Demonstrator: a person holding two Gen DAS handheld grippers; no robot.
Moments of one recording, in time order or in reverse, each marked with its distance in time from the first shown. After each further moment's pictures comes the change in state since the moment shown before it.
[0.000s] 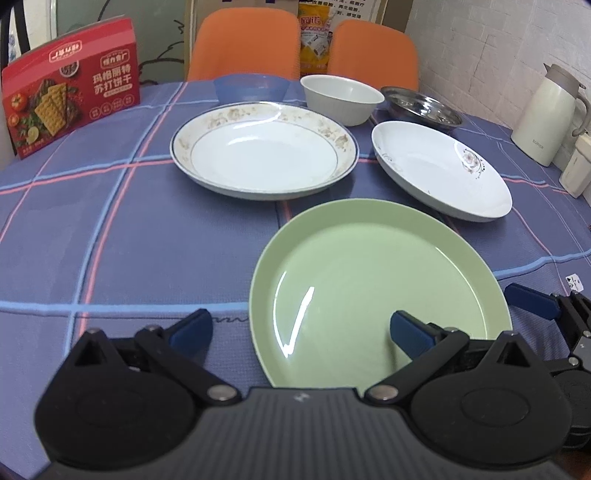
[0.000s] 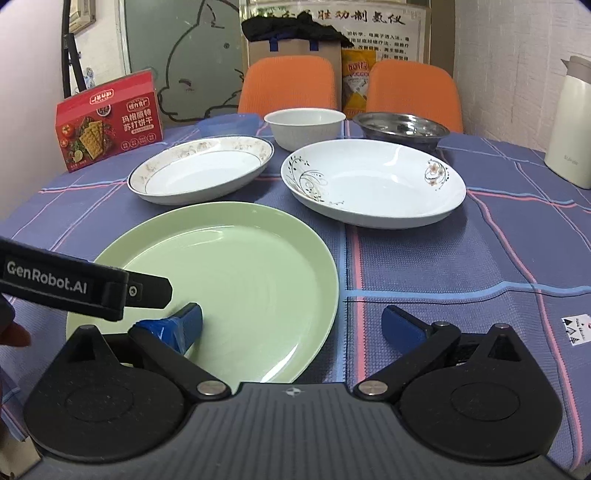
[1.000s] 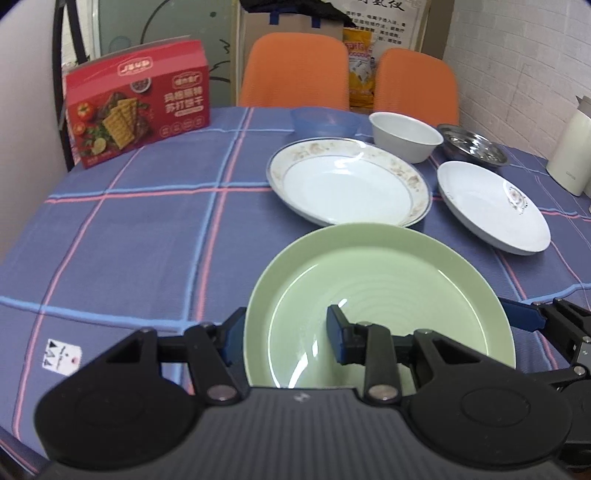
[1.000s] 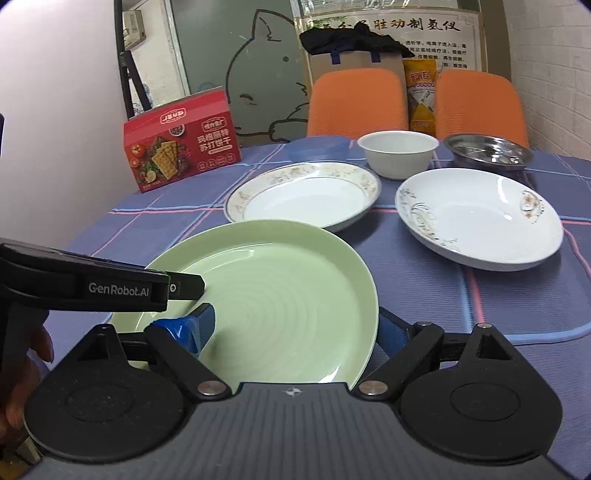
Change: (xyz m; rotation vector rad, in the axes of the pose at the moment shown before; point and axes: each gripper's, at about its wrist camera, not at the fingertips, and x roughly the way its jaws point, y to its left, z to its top) left arm -0.036 0.058 0.003 -0.069 -0.065 0.116; right arm 0.007 0.064 0.030 0.016 -0.009 0.233
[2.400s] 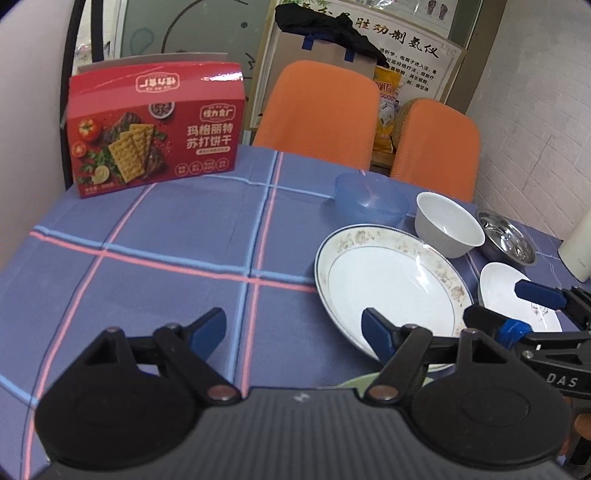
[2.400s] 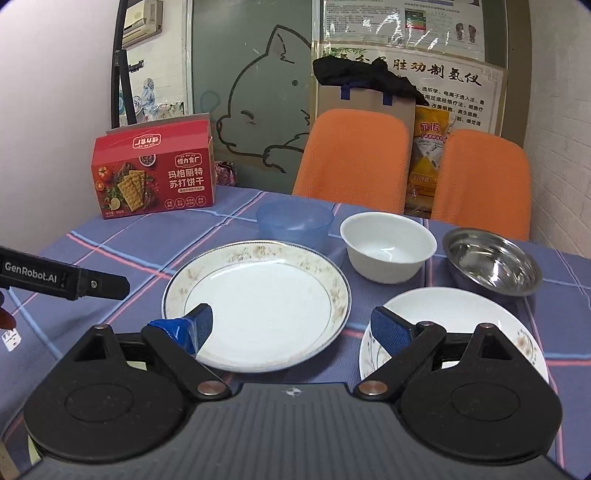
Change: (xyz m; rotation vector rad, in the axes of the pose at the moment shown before) left arm 0.044 0.059 0.090 -0.141 -0.075 -0.072; right arm 0.058 -0.039 0.098 -0.178 -0.062 -0.085
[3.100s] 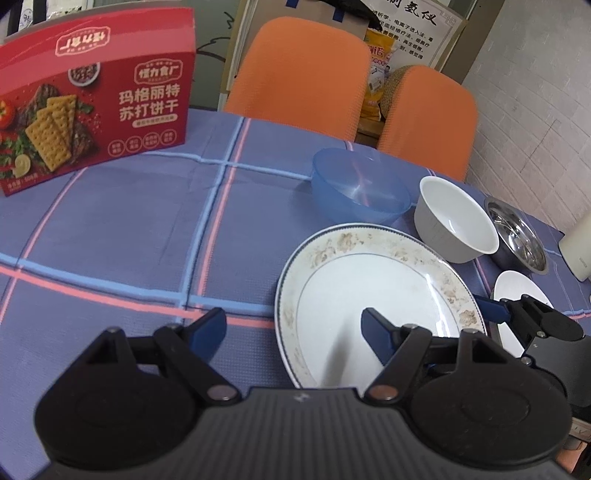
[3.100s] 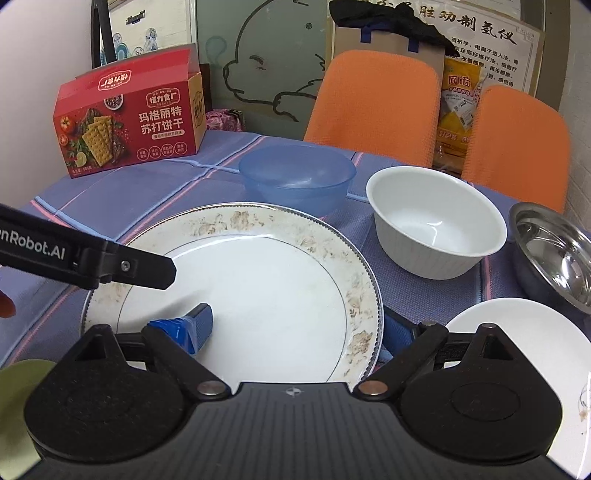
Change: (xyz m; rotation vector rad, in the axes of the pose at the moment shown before) left arm 0.081 -0.009 0.032 -0.009 0.123 -0.057; right arm 0.086 -0.008 0.001 -0.007 0.159 0.020
